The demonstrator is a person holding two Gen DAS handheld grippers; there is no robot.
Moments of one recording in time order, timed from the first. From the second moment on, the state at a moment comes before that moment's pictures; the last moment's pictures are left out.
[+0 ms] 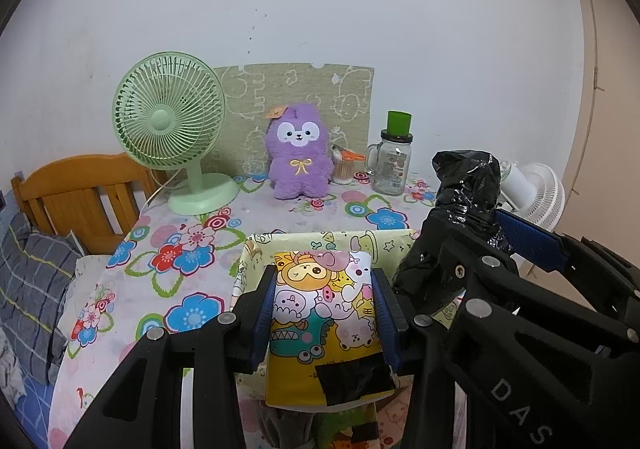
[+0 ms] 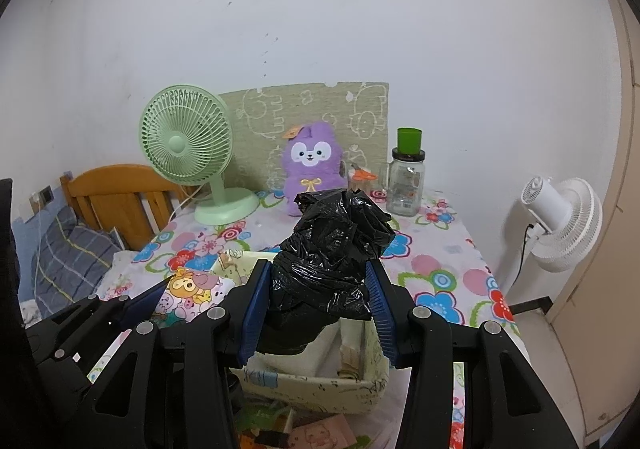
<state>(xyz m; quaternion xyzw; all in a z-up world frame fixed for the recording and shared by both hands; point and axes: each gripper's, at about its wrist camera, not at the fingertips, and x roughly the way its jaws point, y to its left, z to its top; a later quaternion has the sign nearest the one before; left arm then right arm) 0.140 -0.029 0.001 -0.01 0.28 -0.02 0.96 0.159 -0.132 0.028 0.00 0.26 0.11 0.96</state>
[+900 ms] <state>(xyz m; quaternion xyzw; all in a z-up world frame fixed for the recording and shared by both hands) 0.194 -0.024 -0.029 -0.02 0.33 -0.03 0.94 0.210 -0.126 0.001 0.00 0.30 0.12 0.95</state>
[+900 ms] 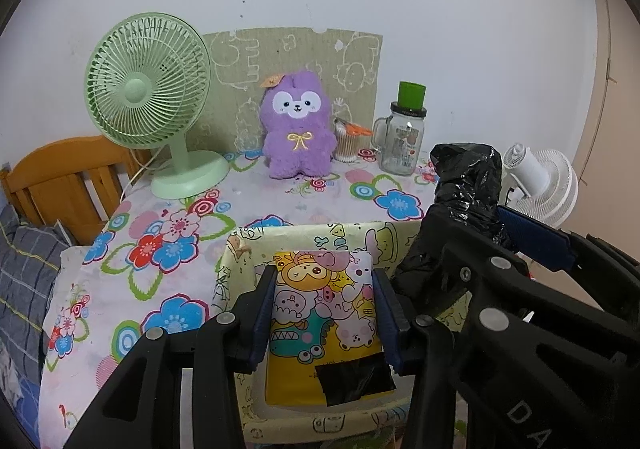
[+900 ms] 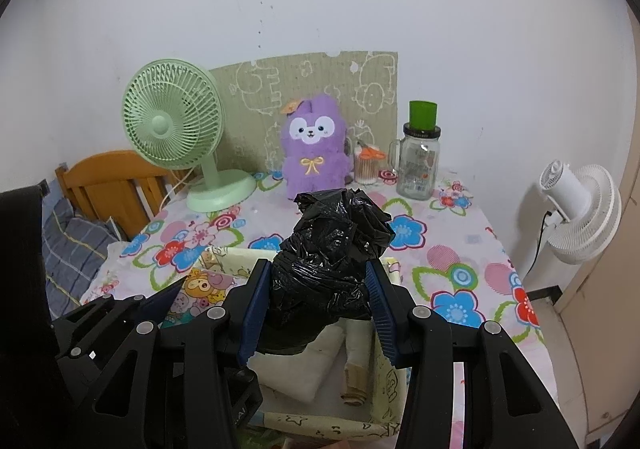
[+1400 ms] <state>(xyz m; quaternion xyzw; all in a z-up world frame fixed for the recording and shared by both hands) 0.202 -0.010 -0.047 -0.02 0.36 -0.02 0.93 0.235 -0.121 -0.026 0.00 0.35 0.13 0.93</state>
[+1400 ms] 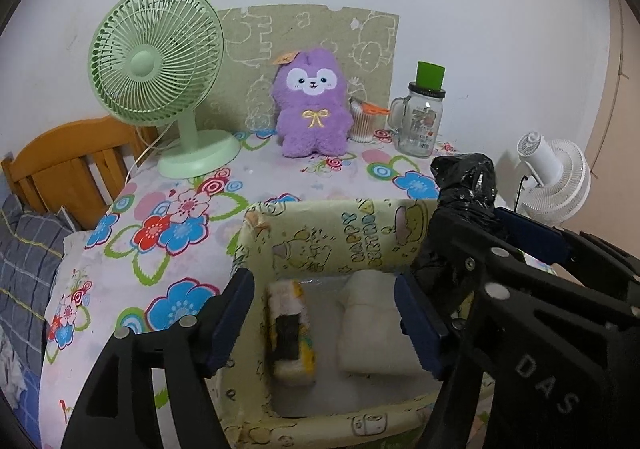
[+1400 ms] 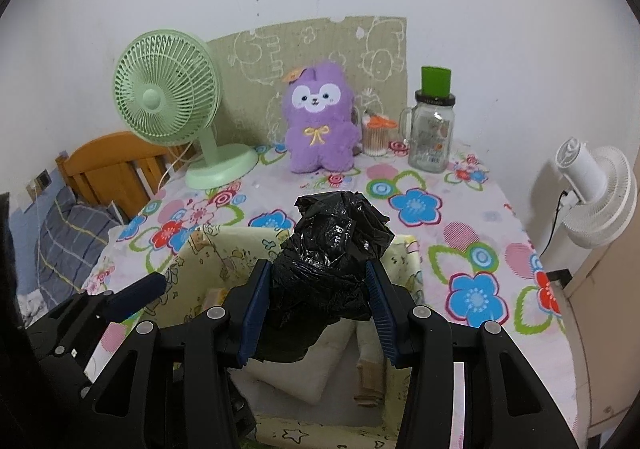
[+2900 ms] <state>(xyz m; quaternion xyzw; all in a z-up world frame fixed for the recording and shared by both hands) 0.159 -0.021 -0.035 -0.01 0.34 -0.04 0.94 0.199 -0.118 -0.023 -0.01 0.35 0.15 0.92</state>
